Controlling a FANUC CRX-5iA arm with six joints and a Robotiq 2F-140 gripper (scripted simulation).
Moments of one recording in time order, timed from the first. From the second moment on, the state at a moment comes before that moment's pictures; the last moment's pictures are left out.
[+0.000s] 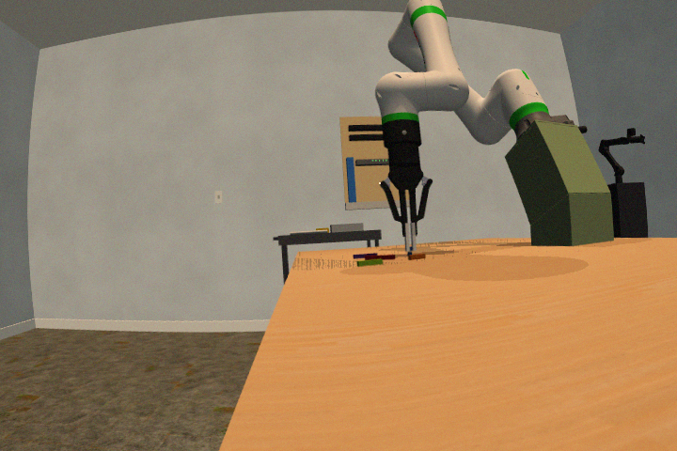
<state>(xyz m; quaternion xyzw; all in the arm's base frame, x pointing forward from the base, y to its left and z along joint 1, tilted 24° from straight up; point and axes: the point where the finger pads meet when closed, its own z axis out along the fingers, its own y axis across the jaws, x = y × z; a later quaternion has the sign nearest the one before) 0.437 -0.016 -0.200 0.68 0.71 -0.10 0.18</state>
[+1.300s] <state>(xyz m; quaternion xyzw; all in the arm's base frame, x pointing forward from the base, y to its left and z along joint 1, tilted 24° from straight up) 0.438 -0.017 -0.202 0.68 0.71 -0.10 0.18</state>
